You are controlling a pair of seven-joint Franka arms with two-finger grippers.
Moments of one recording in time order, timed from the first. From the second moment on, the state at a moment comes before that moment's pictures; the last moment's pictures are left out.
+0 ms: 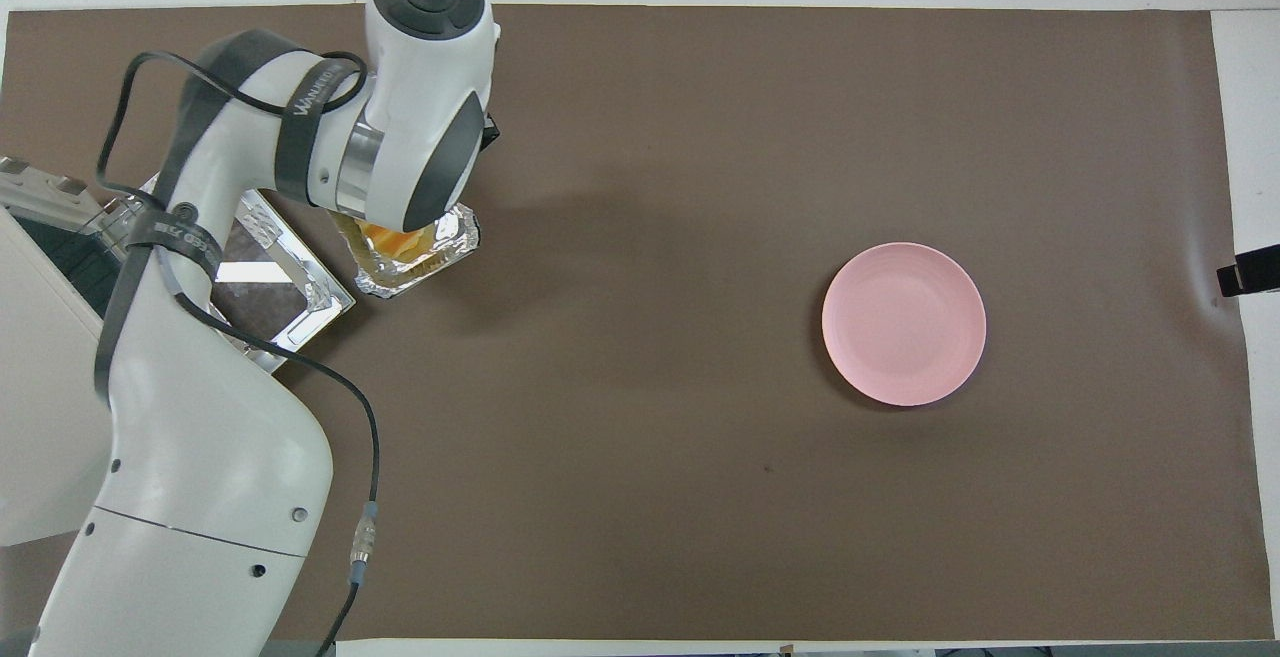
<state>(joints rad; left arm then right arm) -0.64 0.64 0.34 -1.24 0.03 1.74 -0.83 -0.07 -0.07 -0.06 -1.60 -0.02 1.49 -0.22</state>
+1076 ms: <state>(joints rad) -0.40 0.41 0.36 -1.59 0.04 1.71 -0.72 -0.07 -0.07 -0.06 -1.60 -0.02 1.49 -0.22</state>
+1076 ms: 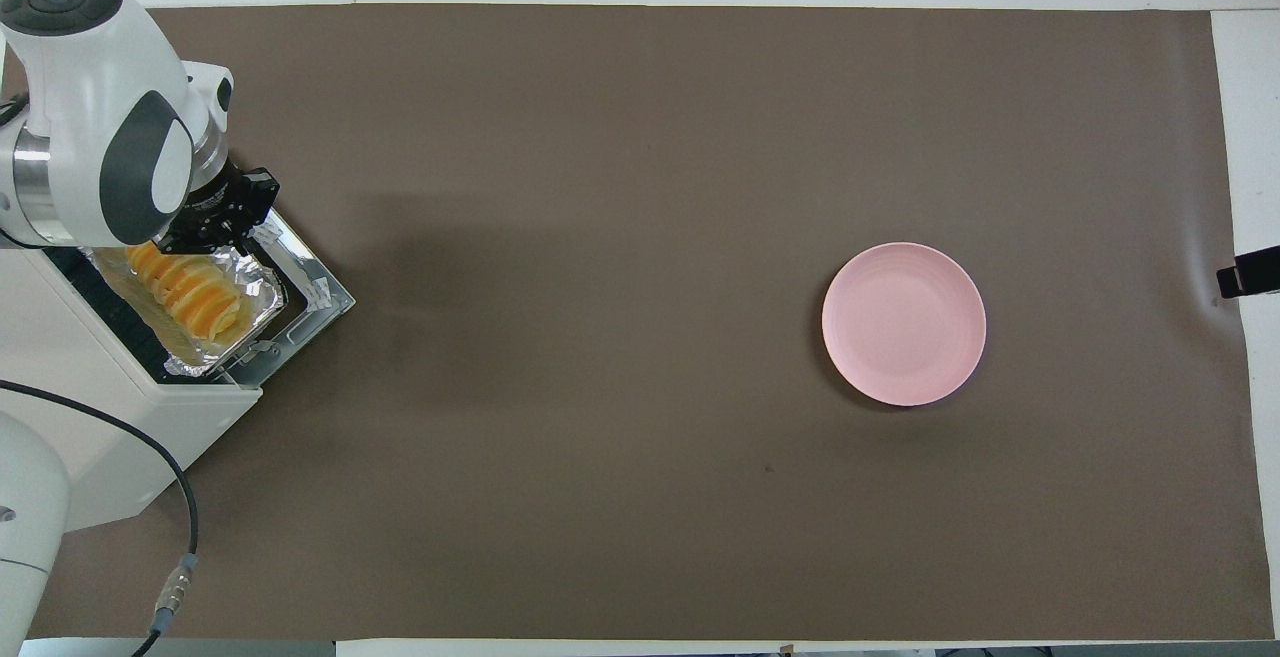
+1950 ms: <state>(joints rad) -0.36 0.37 0.38 -1.65 0.06 1.82 -0.68 -0.07 -0.07 -0.06 -1.60 -0.02 1.49 -0.22</state>
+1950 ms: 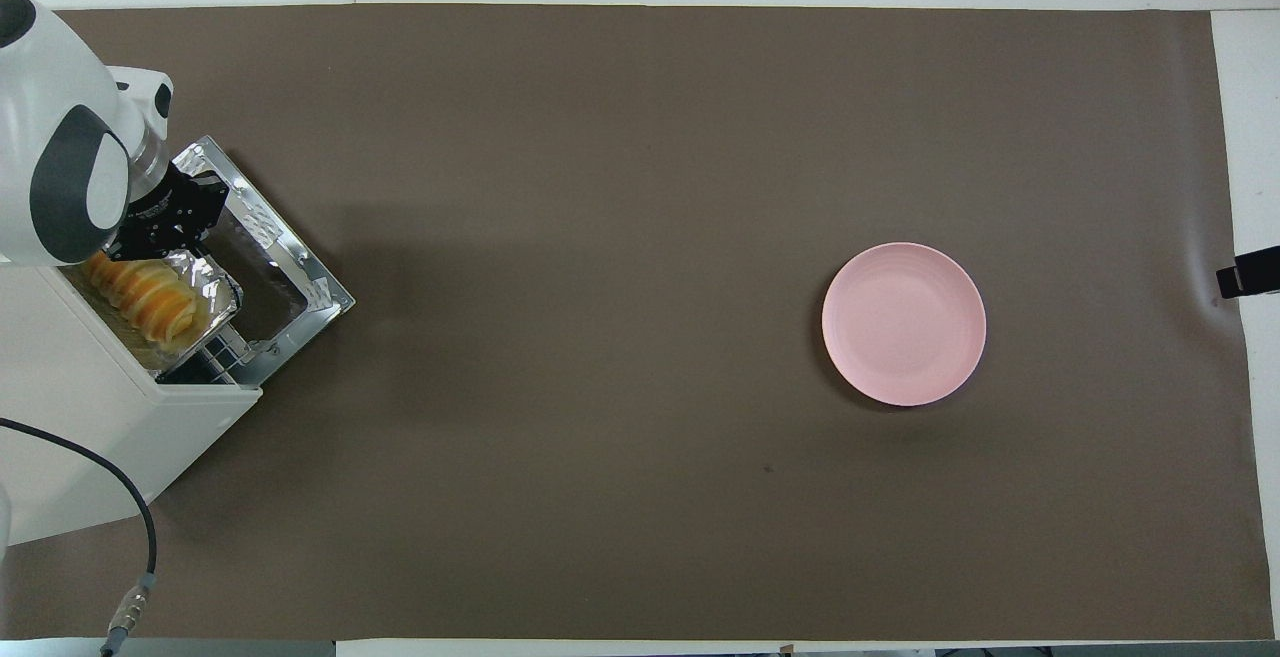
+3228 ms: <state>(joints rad) -0.32 0.36 0.41 -1.66 0.06 1.74 -0.63 -0.07 -0.07 -0.06 -1.60 -0.02 1.49 -0.22</state>
